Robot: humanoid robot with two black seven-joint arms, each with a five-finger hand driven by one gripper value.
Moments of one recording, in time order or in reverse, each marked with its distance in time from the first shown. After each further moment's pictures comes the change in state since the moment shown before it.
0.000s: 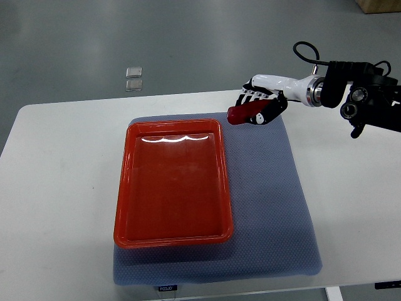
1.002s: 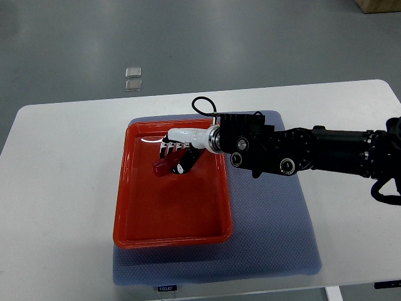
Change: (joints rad) left arm 0.000 0.000 -0.005 -0.002 0.000 0.000 0.000; right arm -0.069 0.575 -0.142 -0.373 0.045 -0.047 -0.001
